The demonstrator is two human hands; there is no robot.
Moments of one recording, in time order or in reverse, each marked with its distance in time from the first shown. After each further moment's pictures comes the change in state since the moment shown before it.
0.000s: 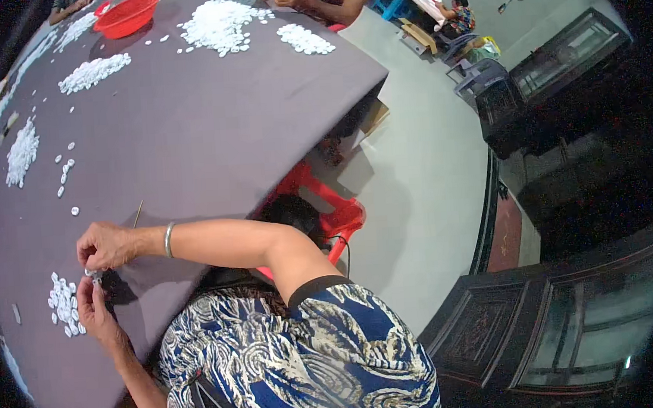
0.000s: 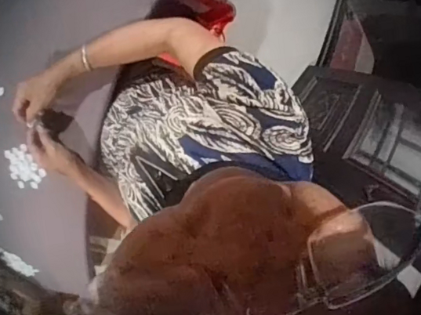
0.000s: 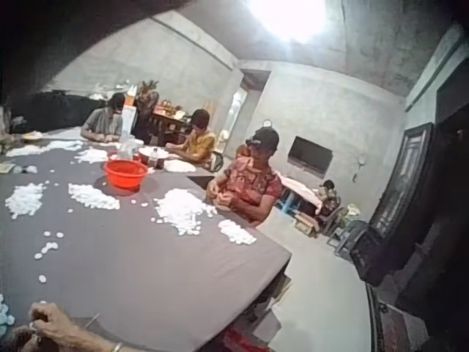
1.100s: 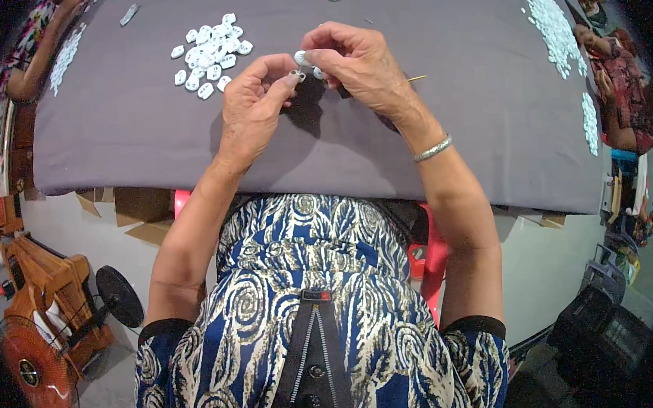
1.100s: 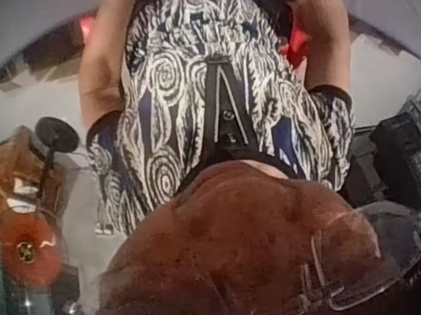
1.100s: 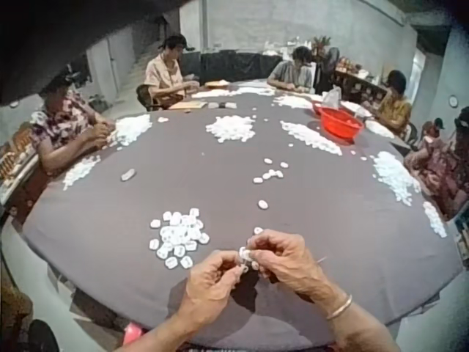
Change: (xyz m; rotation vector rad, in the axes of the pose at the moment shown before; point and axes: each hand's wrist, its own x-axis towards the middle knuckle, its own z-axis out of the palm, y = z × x) left_hand -0.010 0.015 0.009 -0.025 -0.055 0.019; right_hand -0.014 -0.035 0.005 -0.024 -0.011 0.203
